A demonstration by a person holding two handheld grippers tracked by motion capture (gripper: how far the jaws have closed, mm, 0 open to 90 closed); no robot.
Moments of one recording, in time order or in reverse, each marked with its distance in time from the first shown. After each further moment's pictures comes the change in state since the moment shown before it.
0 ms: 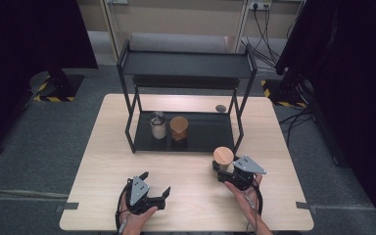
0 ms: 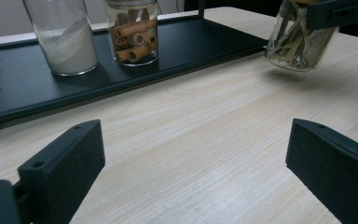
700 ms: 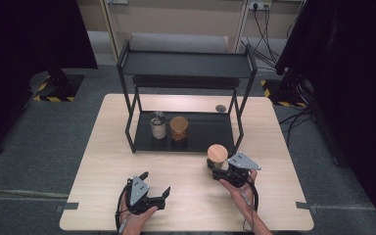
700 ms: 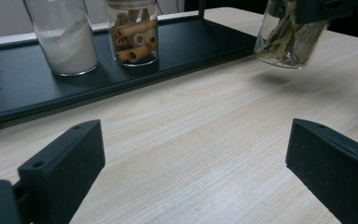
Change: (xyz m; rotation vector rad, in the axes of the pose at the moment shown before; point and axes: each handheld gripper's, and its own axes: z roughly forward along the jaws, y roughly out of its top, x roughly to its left) left arm 0.000 0.000 0.000 -0.001 -0.001 -0.001; right arm 0.003 0.012 0.011 0.003 0.046 -0.017
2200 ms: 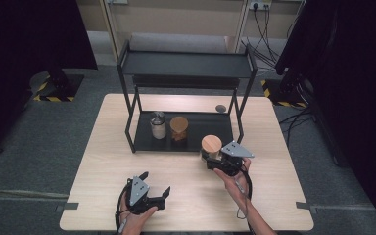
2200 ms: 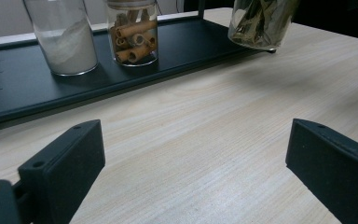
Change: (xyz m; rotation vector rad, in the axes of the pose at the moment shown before) left arm 0.000 0.000 0.000 0.000 -0.002 -0.001; right arm -0.005 0.025 0.026 -0.006 0.017 -0.001
